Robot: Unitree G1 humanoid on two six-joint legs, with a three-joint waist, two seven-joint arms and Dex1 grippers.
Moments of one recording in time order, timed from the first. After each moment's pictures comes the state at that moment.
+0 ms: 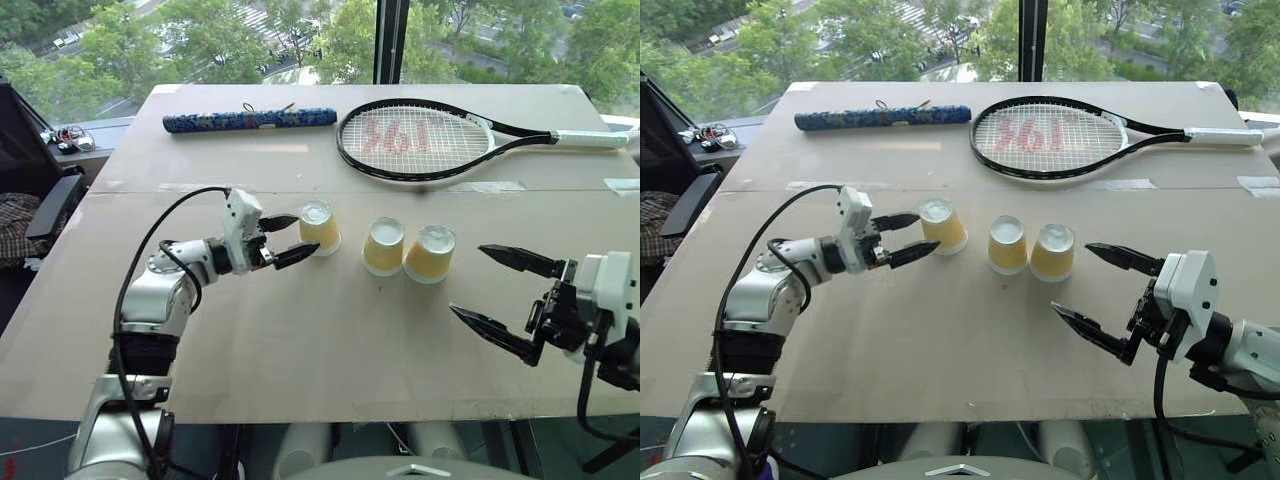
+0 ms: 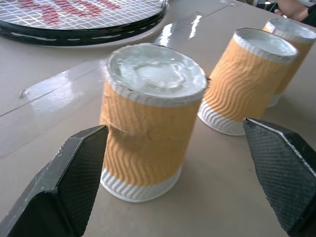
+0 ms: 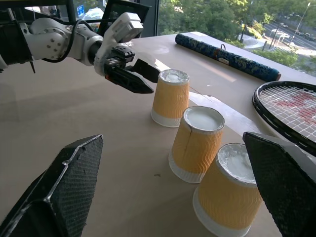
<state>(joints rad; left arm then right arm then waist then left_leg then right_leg) -0.47 0.61 0.01 0.22 -0.45 0.34 -1.03 0.26 -0.70 -0.41 -0.87 0.76 0.45 0.80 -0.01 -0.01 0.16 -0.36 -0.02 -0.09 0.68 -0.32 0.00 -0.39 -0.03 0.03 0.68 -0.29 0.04</state>
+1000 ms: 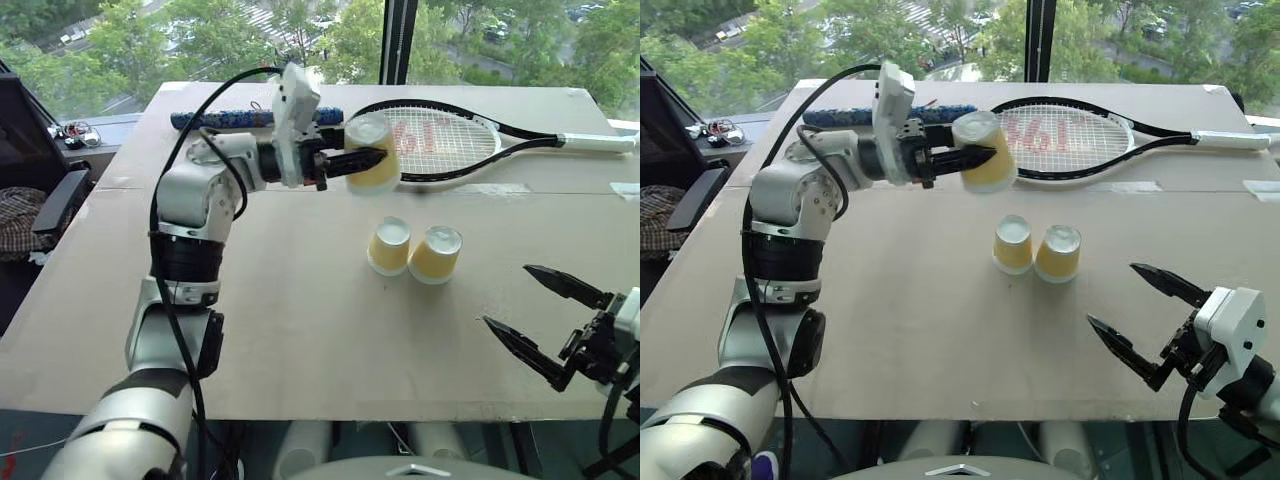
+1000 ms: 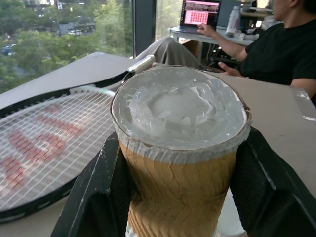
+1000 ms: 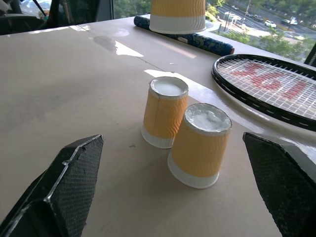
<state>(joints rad) -0.97 0.45 -0.05 0.18 -0.47 0.62 -1.08 0.55 -0.61 -0.55 -0.86 0.70 0.31 0.77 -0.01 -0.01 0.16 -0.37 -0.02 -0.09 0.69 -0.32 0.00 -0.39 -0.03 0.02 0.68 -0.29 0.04</state>
